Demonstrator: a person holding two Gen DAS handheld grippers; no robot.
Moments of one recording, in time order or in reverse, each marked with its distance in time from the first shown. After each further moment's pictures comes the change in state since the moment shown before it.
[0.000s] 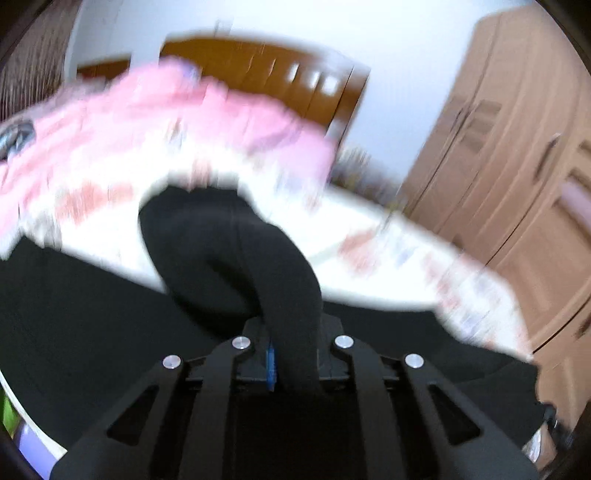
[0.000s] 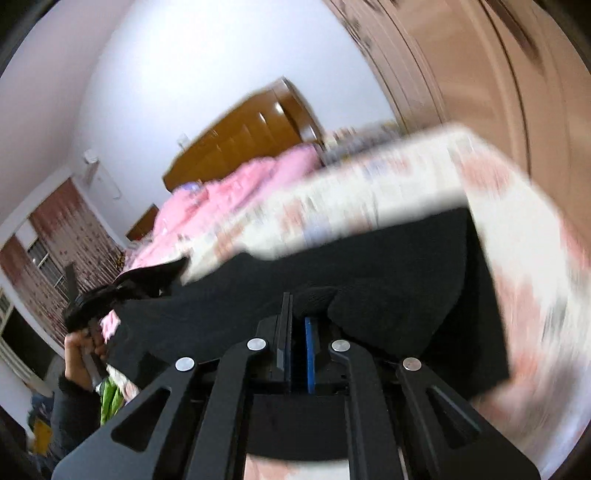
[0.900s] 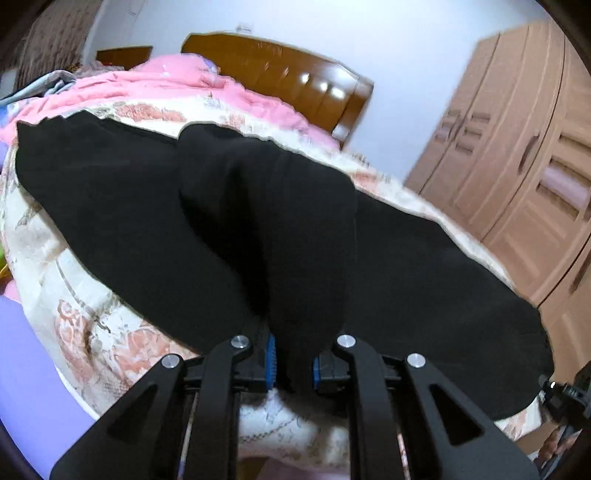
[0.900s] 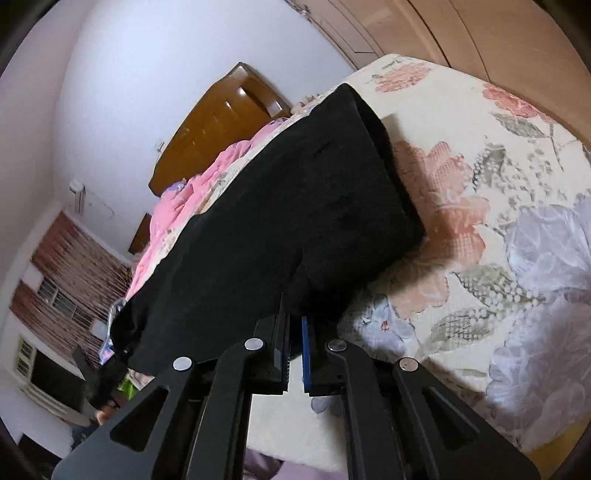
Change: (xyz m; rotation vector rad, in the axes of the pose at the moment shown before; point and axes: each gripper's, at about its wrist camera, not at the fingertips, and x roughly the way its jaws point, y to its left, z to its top) left arm -0.057 0.049 -0.170 -0.069 -0.005 0.006; right arm -0.015 -0.090 -0.083 0.239 0.135 -0.002
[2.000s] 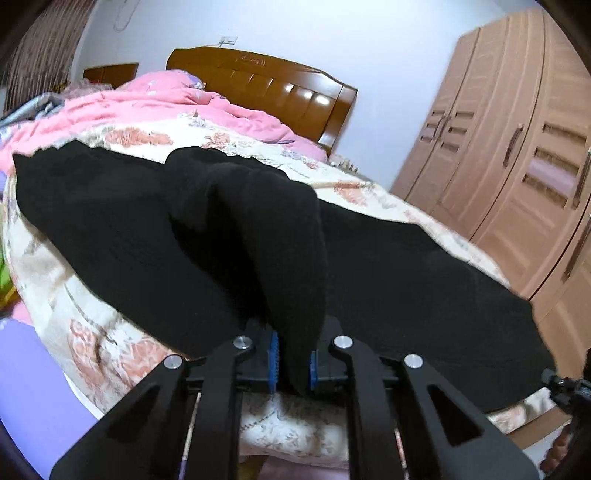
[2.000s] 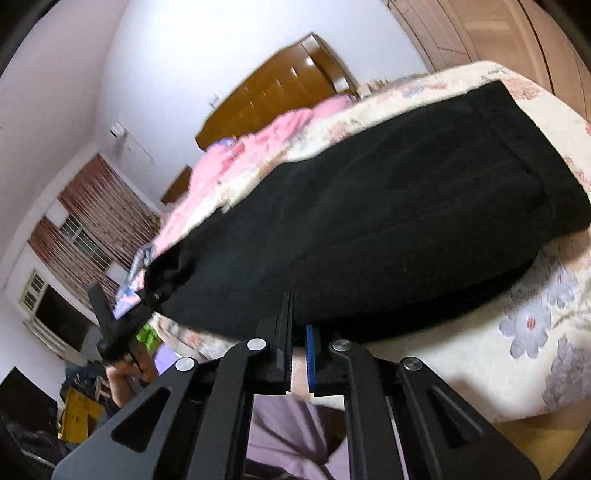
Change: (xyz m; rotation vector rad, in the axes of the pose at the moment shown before) left arm -0.010 -0.020 0.000 0.071 -0.023 -0.007; right arm 0.017 0.084 -0.036 -0.196 0.120 0.111
